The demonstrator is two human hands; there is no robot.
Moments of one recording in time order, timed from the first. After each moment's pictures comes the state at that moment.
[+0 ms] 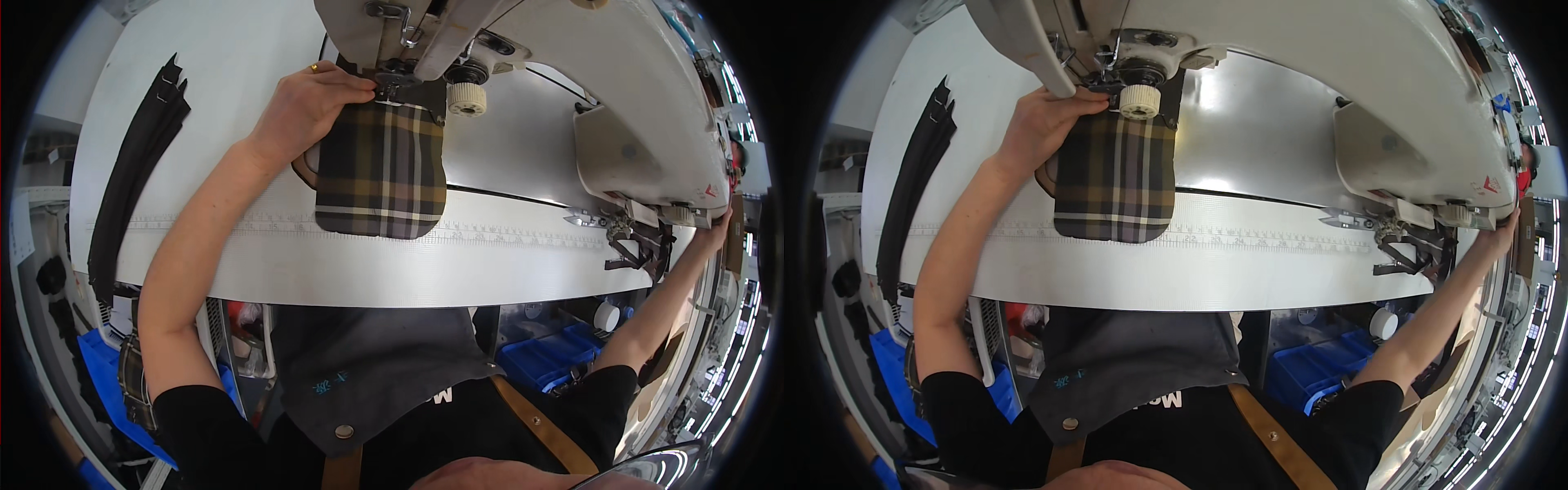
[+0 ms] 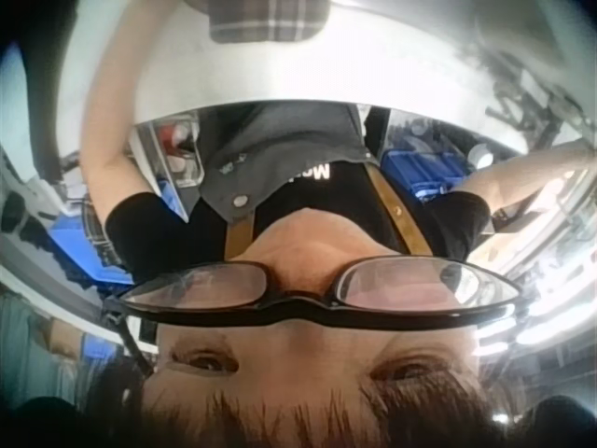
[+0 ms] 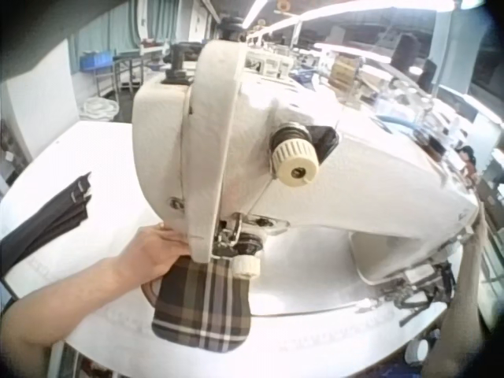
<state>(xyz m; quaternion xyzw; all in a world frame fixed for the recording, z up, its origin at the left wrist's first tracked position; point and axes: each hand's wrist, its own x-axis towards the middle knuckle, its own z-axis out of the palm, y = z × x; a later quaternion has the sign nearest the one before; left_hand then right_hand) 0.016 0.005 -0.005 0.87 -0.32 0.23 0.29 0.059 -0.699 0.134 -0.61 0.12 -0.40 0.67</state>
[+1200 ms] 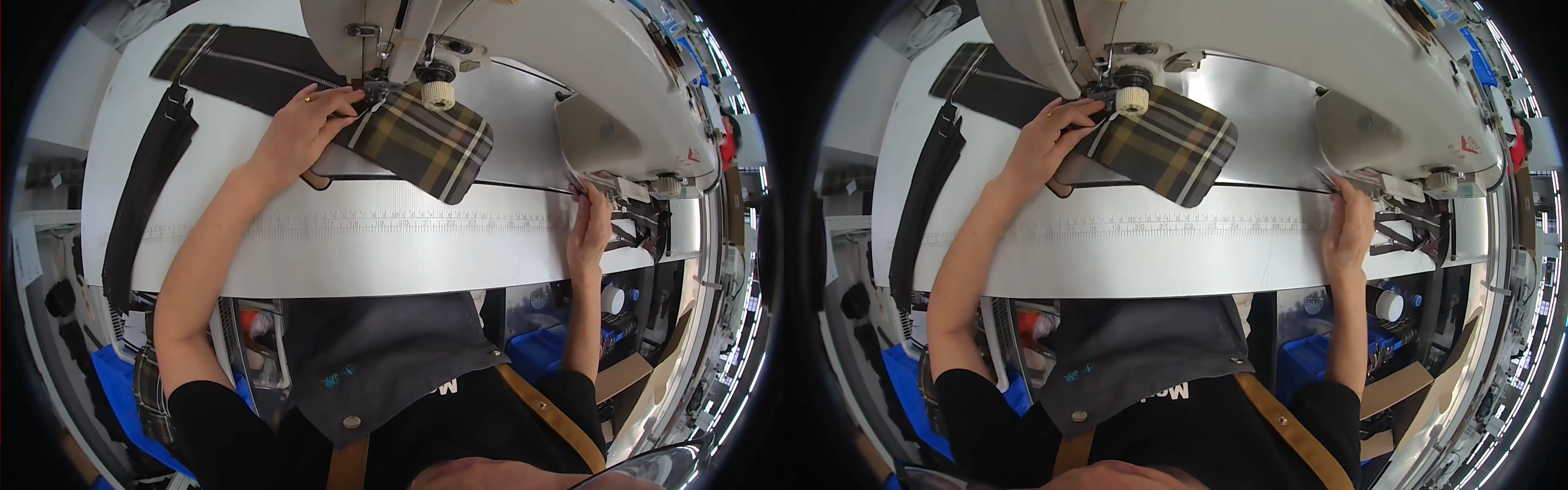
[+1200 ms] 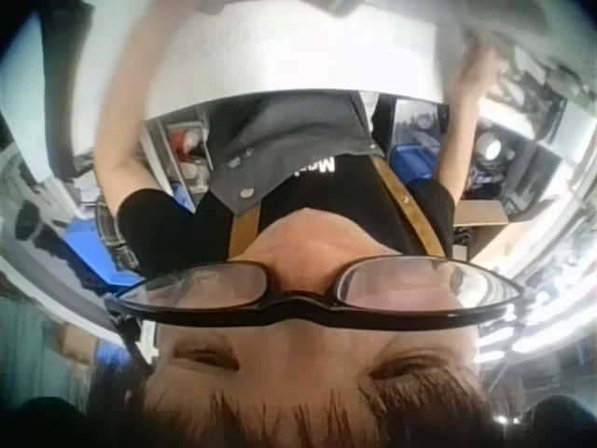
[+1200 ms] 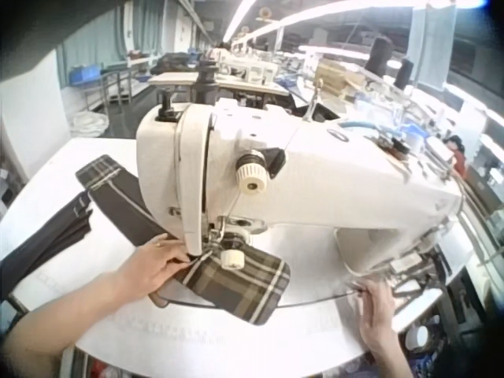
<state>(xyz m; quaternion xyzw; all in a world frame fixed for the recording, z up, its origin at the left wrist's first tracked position) -0.009 0.006 0.010 0.89 -0.28 0.13 0.34 -0.076 -0.396 0.021 -0.94 -0.15 -0.24 0.21</state>
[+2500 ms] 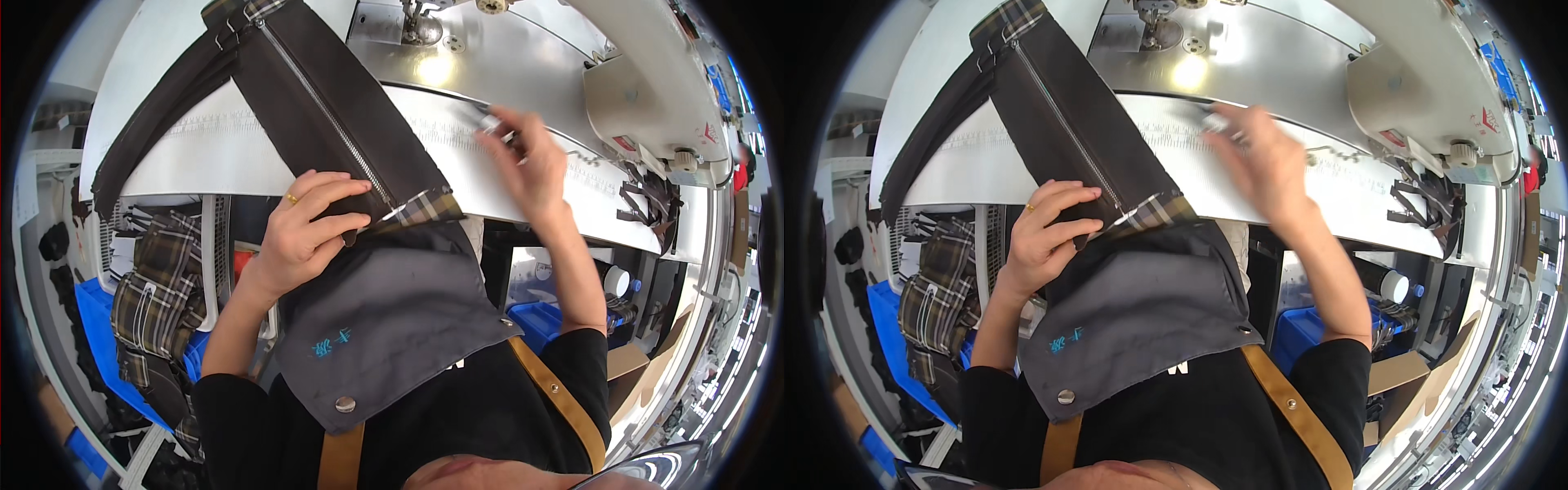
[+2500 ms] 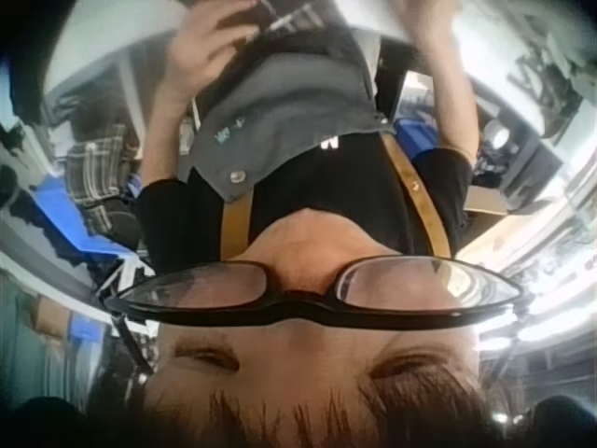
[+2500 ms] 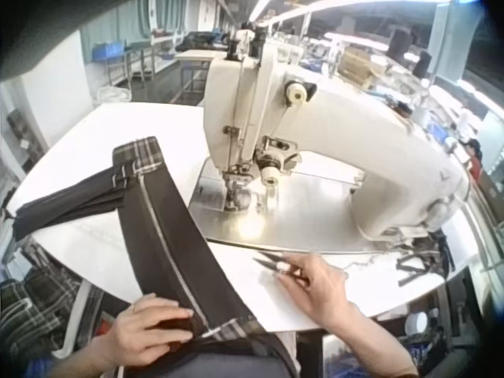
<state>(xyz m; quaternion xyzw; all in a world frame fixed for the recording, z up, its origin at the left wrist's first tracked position) -0.205 -0.008 0.008 0.87 -0.25 0.14 0.41 -0.091 -0.274 0.028 -0.89 -0.32 -0.16 0.29</state>
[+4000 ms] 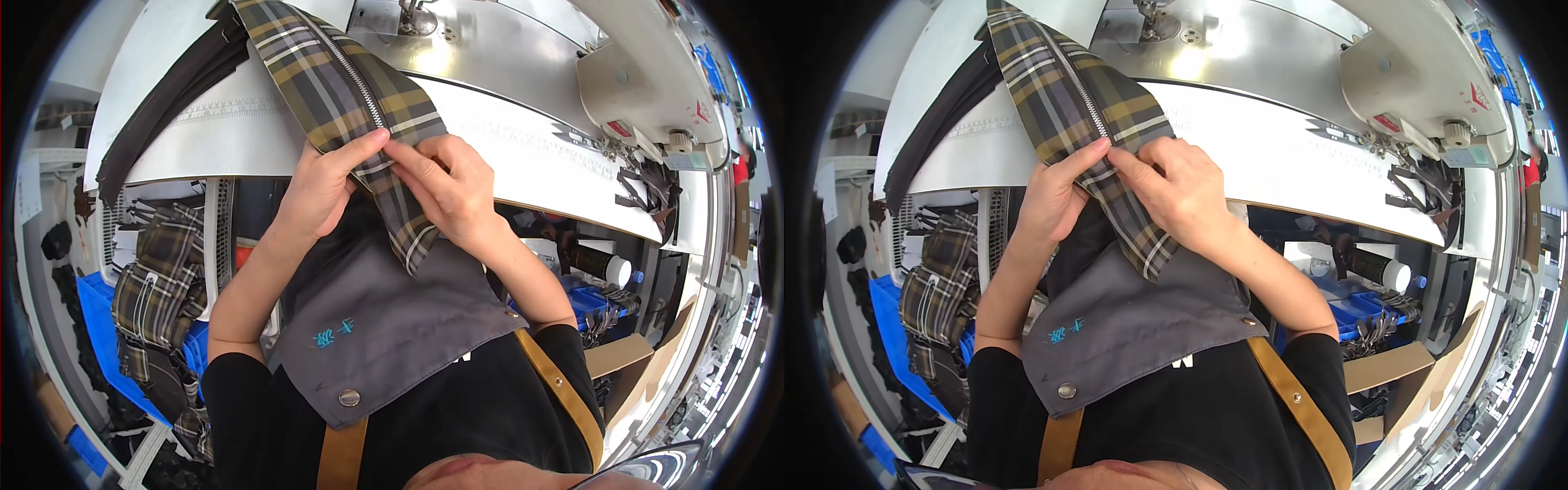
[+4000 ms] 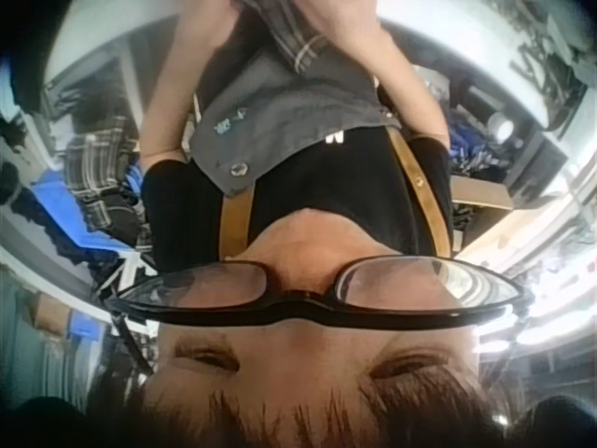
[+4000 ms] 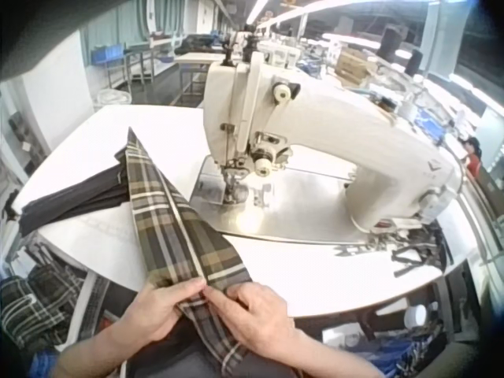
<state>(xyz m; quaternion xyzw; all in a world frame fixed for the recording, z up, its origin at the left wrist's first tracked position) -0.172 -0.049 0.021 0.44 0.11 -0.06 0.89 -0.143 -0.215 0.016 -0.81 -0.42 -0.25 0.33</state>
